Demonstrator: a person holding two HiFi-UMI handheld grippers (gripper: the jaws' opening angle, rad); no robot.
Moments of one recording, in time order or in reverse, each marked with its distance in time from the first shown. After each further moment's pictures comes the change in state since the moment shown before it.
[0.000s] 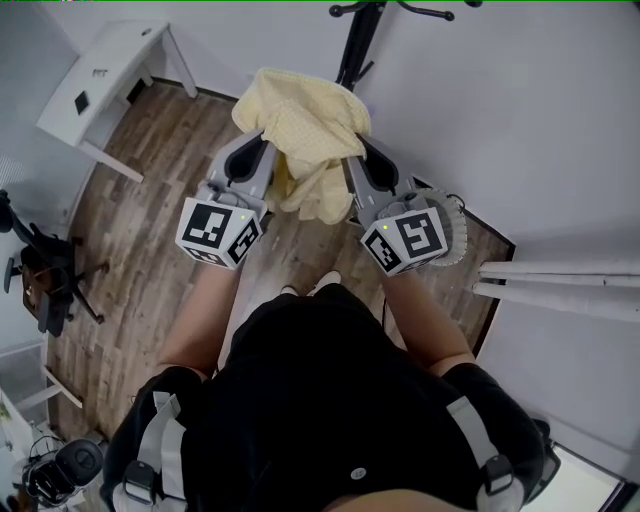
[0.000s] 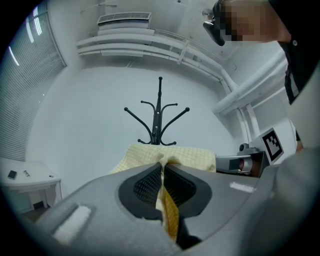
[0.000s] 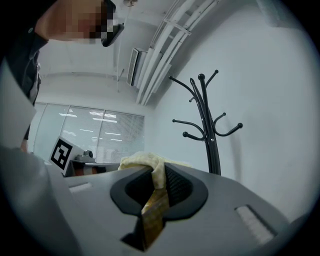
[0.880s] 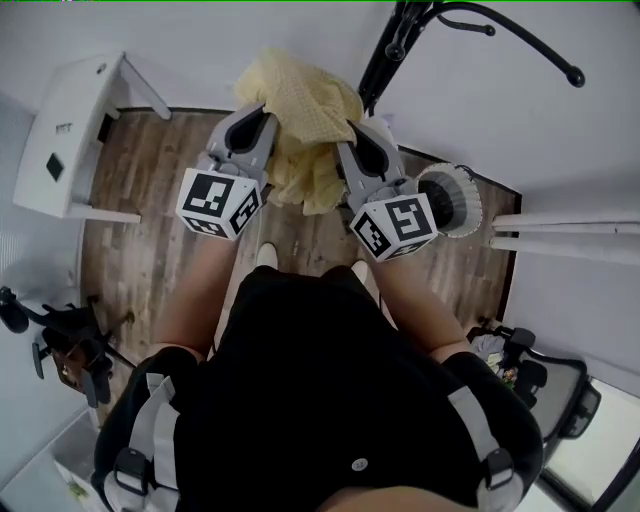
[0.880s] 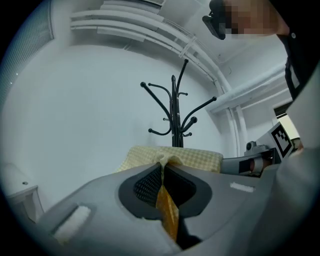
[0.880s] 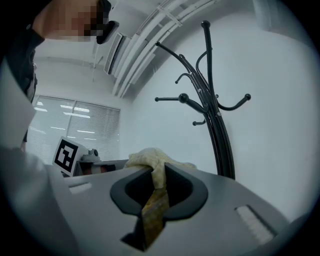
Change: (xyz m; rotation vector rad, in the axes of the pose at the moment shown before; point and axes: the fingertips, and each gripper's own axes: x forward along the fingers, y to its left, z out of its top) left arm 0.100 0.178 -0.025 0.003 0.060 -0.241; right arm 0.175 -0.015 -0.060 0.058 0.028 -0.271
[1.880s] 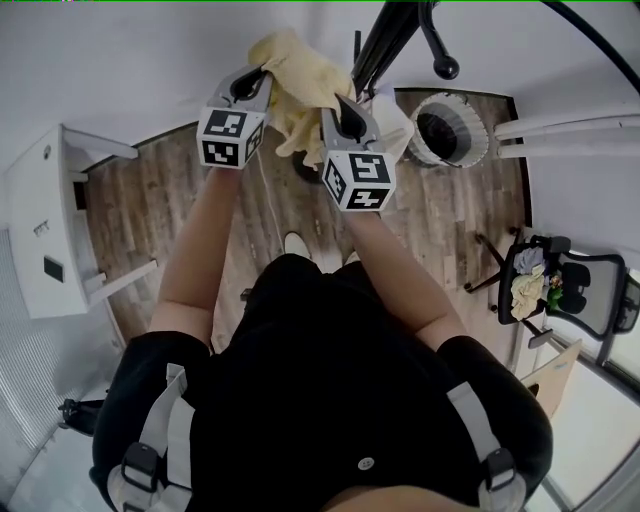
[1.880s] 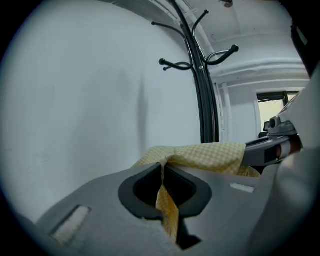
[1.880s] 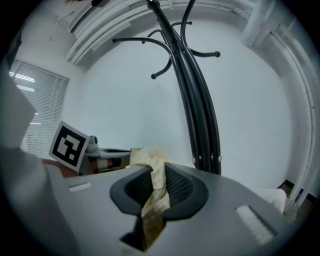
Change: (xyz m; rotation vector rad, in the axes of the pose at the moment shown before) left arm 0.173 0.104 -0.157 0.081 0.284 -0.311; right arm 0.097 -0.110 -0.136 0.039 0.163 -0.600
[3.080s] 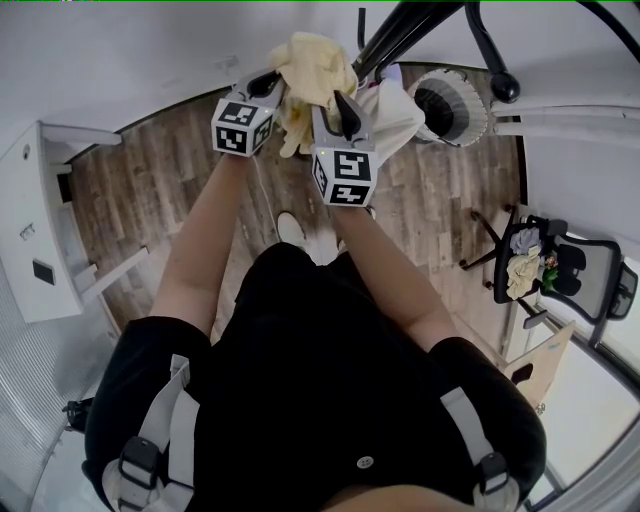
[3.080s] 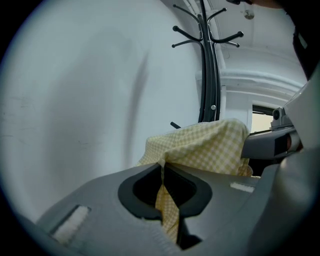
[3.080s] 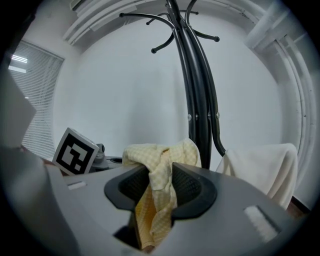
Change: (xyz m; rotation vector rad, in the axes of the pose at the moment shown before) left arm 0.058 -0.025 -0.123 -0.155 0.086 -0.161; right arm 0.021 -0.018 -0.082 -0.066 0.100 -0.117
